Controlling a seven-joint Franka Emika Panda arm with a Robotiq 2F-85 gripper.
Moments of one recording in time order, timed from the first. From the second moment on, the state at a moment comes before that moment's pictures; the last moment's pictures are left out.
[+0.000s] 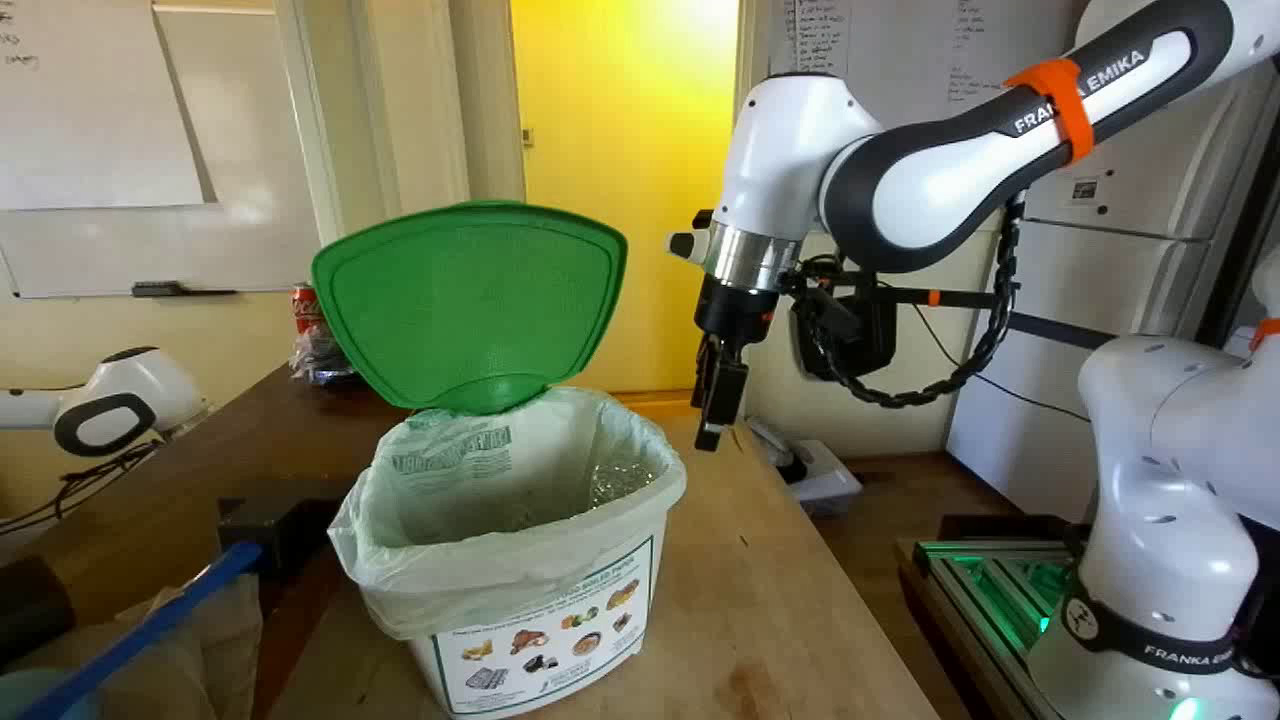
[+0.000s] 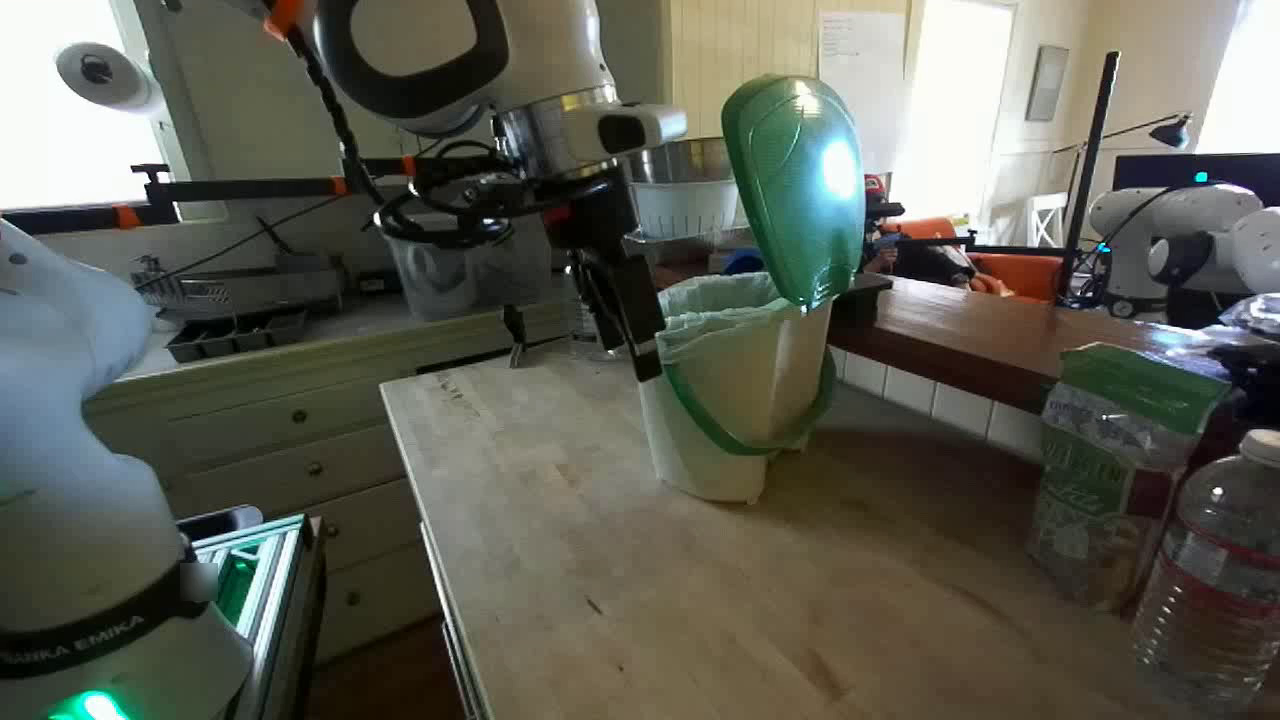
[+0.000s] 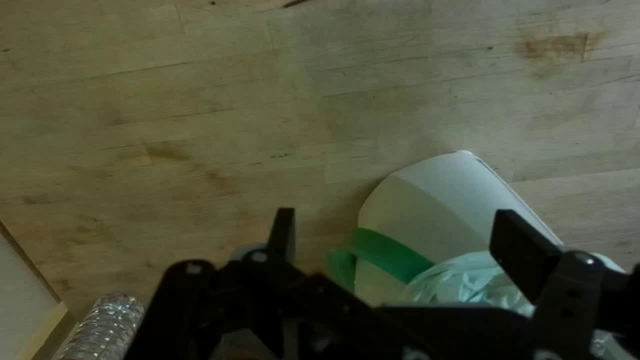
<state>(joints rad) -0.08 -0.45 -0.14 -2.57 -0.09 2.34 -0.15</state>
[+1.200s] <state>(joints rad) -0.08 -0.48 -0.06 -2.56 -0.08 2.34 -0.07</state>
